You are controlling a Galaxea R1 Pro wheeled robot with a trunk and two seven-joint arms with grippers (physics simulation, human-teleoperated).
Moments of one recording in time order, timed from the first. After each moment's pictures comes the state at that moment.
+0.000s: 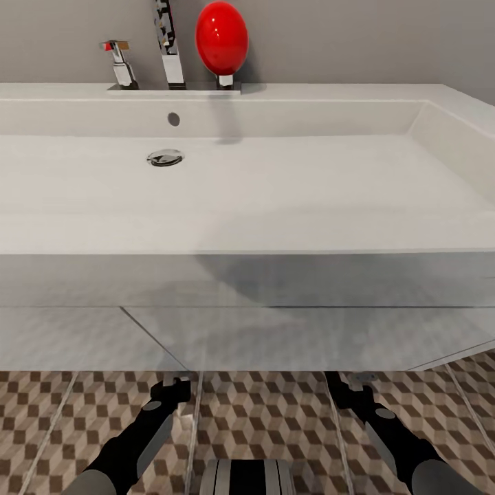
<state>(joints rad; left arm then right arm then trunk) -0.50 0.03 -0.33 -0.70 0.37 0.13 0.25 -0.58 -0.16 0.16 -0.43 -0.15 -0.06 0.09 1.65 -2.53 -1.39</state>
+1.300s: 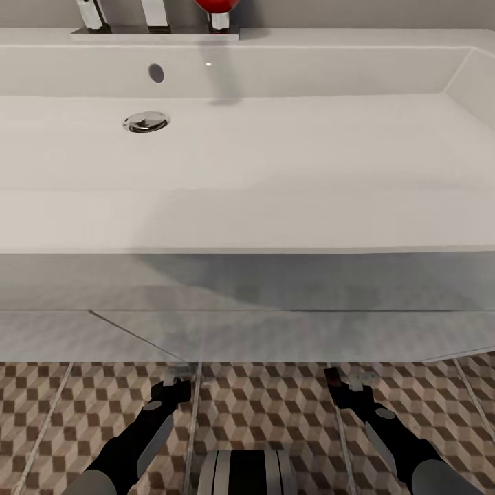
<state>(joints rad) -0.50 0.03 -0.33 -0.70 0.37 0.13 0.25 -0.58 -0.16 0.16 -0.43 -0.15 -0.06 0.09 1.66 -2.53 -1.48</state>
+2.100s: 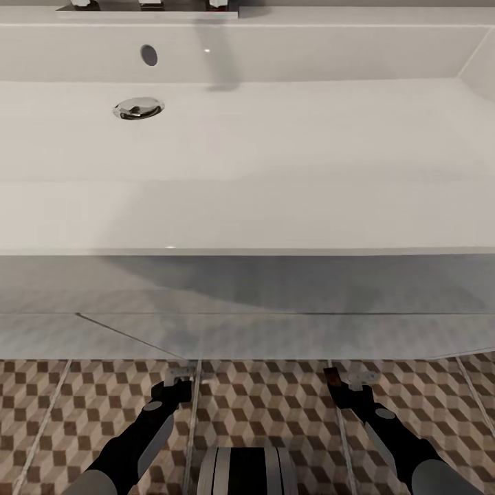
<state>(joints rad) -0.50 0.03 -0.33 -0.70 0.37 0.13 0.25 -0.58 -0.16 0.16 -0.43 -0.15 -0.06 0.09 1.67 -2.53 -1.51</state>
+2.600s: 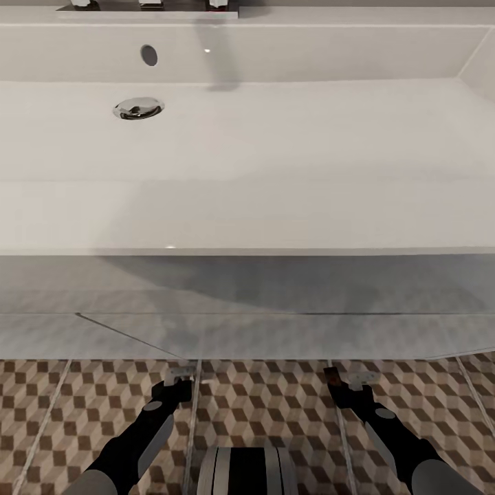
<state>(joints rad) -0.50 0.03 -0.32 -0.70 0.37 0.12 0.25 -0.58 -0.16 0.16 -0.44 -0.14 -0.06 0.09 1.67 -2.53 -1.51</state>
